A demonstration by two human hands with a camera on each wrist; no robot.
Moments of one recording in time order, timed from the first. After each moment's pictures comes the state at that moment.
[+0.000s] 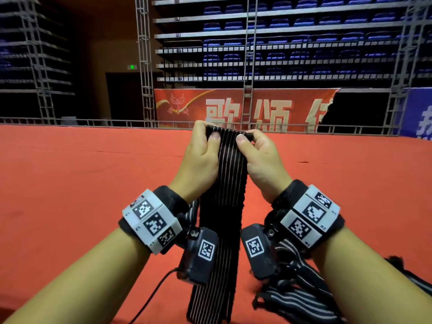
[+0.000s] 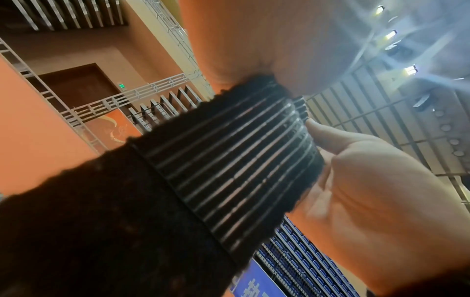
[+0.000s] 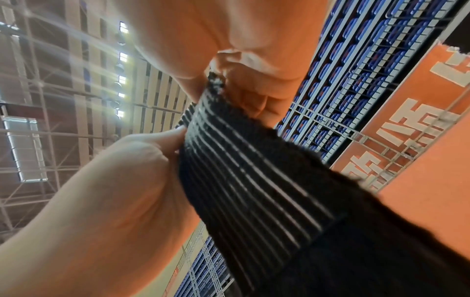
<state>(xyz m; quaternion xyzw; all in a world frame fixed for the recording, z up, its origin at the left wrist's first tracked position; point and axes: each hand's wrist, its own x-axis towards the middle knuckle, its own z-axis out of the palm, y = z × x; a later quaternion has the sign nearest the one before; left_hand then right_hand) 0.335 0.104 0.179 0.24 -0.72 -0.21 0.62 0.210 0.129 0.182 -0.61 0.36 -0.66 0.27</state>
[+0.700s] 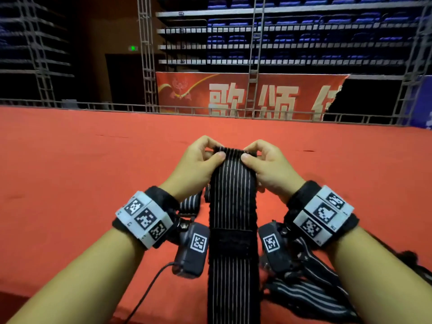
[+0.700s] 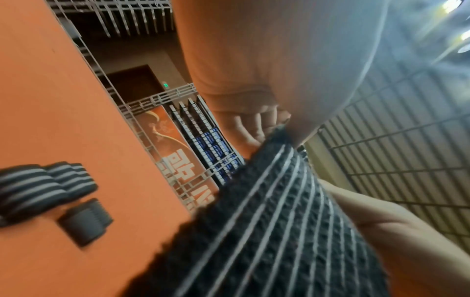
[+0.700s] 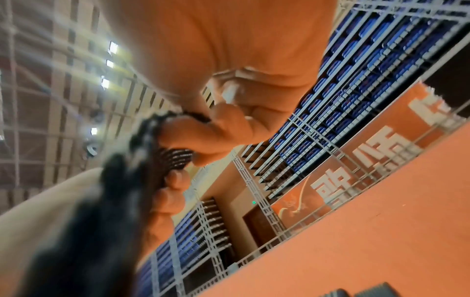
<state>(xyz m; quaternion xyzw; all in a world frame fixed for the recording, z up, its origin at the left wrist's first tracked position) 0.358 0.069 0.138 0.29 -0.73 -0.35 0.51 0.189 0.094 0.143 -0.66 0.46 -0.53 0.28</state>
